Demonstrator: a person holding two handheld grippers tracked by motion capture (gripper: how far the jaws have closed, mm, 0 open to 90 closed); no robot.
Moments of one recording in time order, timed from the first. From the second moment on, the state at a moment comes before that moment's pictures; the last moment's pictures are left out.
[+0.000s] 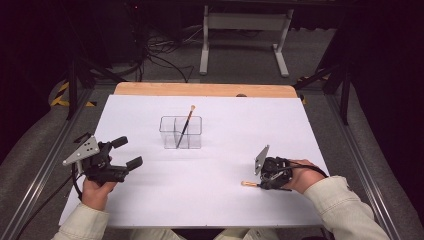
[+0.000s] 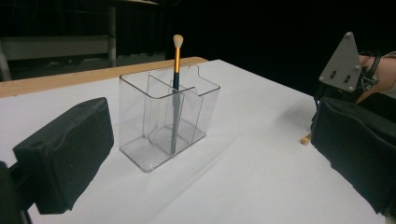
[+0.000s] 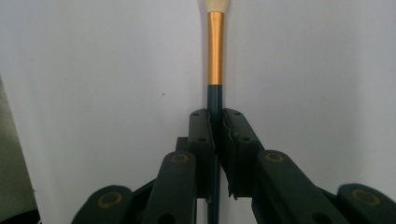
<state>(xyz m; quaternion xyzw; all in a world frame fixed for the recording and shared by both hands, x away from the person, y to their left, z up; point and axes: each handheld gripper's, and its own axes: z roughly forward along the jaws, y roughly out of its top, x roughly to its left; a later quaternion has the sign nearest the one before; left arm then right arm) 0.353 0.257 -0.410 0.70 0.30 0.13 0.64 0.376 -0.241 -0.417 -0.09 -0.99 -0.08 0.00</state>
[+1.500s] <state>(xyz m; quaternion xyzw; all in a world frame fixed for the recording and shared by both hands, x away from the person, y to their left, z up) 0.352 0.258 -0.411 0.70 0.30 0.13 0.64 0.372 -0.247 -0.352 -0.12 -0.94 -0.31 -0.06</state>
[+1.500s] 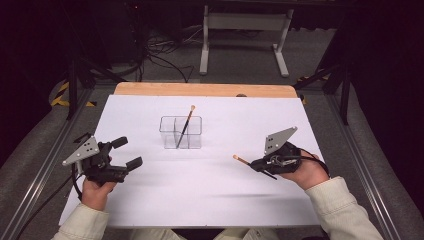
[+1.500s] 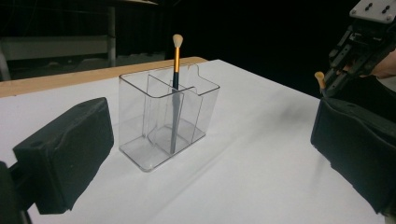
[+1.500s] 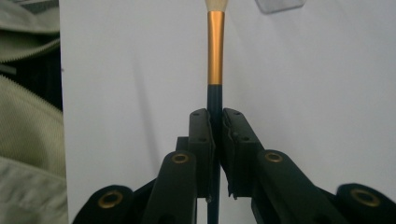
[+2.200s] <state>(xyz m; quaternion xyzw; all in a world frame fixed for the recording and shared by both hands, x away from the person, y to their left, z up) 0.352 0.258 -0.411 0.70 0.30 0.13 0.64 0.373 -0.257 -0.337 -0.16 -0.87 -0.46 -0.12</state>
